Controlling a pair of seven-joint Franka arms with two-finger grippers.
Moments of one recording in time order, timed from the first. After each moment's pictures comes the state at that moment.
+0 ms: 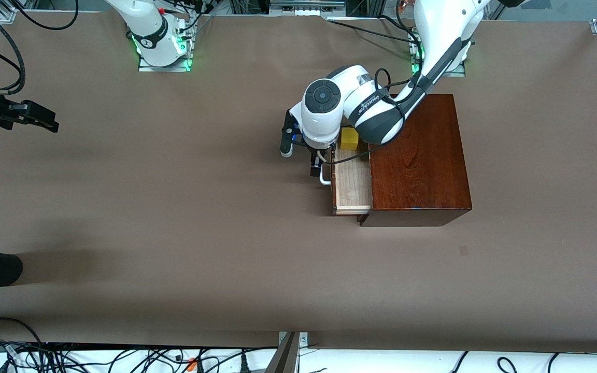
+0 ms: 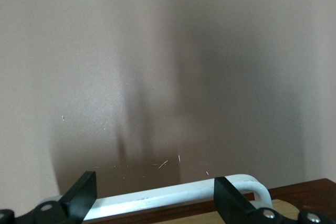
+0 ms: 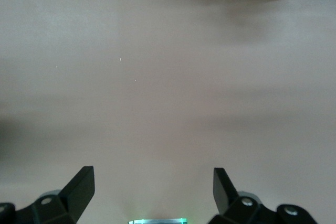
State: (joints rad) left arm -0.30 0.61 -0.54 -1.63 0.28 2.08 0.78; right arm -0.01 0.06 0.00 -1.56 -0.04 1.51 0.03
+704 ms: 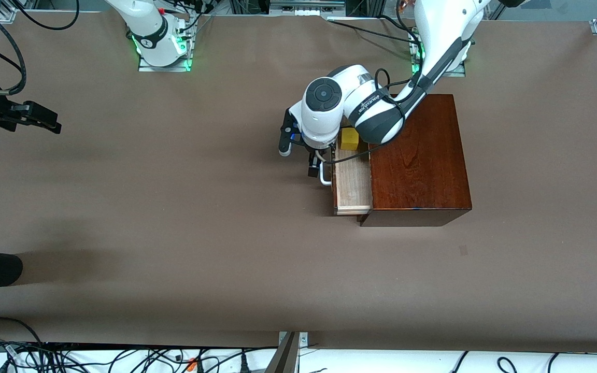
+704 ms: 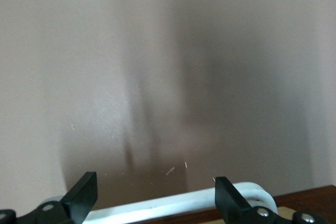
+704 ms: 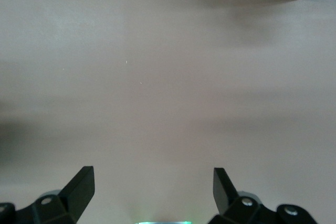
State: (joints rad) left arm -0.30 0.61 -0.55 -1.63 0.28 2.13 0.79; right arm -0.01 0.06 0.00 -1.56 -0.01 1.53 0.03
